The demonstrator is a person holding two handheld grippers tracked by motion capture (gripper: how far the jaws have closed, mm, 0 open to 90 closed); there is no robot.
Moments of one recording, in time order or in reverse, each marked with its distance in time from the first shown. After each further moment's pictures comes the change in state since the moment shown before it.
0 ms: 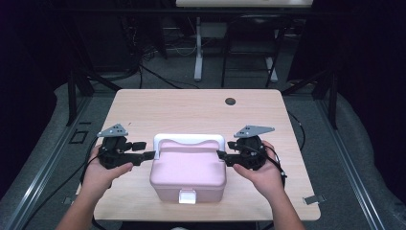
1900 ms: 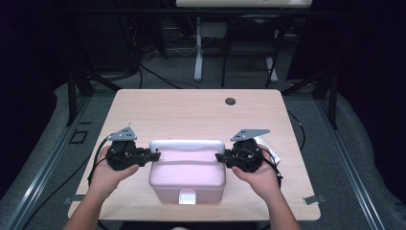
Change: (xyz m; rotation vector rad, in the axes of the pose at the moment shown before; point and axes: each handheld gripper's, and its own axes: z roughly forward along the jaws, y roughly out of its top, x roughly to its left) left arm -0.010 -0.007 0.015 0.032 -0.053 0.071; right arm 0.002 -0.011 0.010 0.041 0.086 0.000
